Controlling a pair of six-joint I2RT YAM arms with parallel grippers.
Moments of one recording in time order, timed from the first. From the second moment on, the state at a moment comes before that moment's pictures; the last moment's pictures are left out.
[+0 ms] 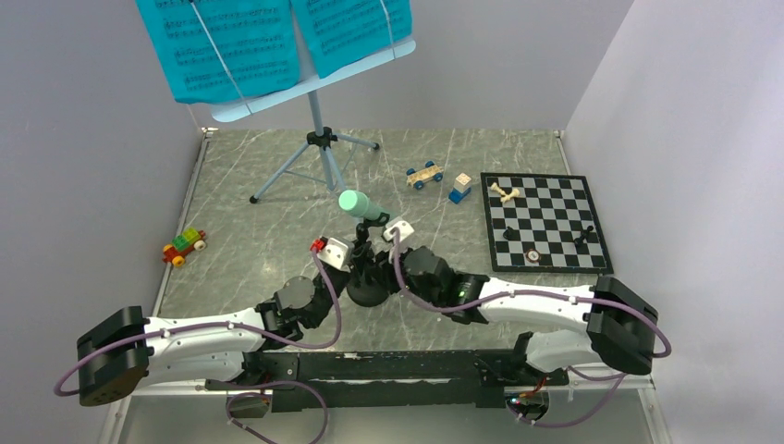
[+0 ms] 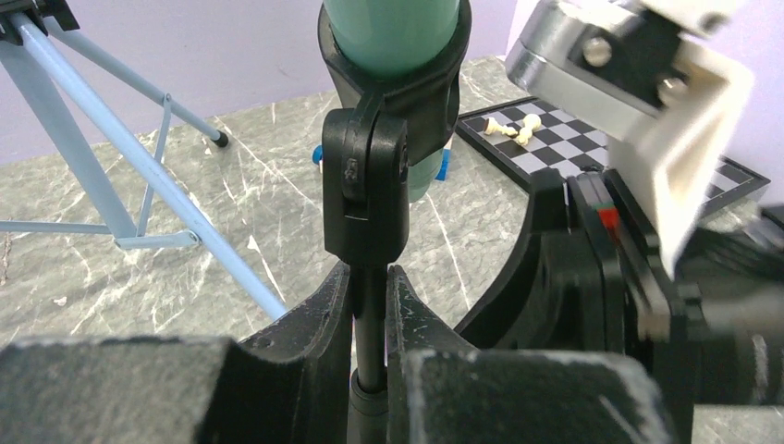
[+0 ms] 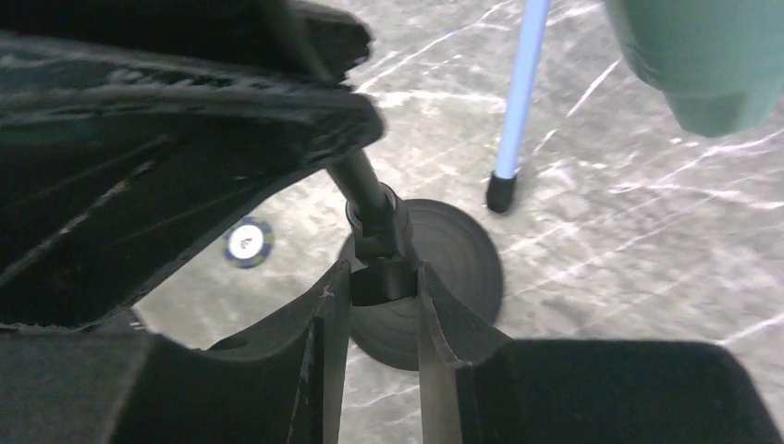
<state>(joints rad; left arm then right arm) -1.16 0.98 0.33 0.80 -0.61 0.00 1.09 1.27 0.63 0.28 0.19 0.33</state>
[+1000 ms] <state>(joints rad) -1.17 1.01 0.32 0.82 -0.57 -0.03 1.39 1.40 0.65 0.35 0.93 -0.11</state>
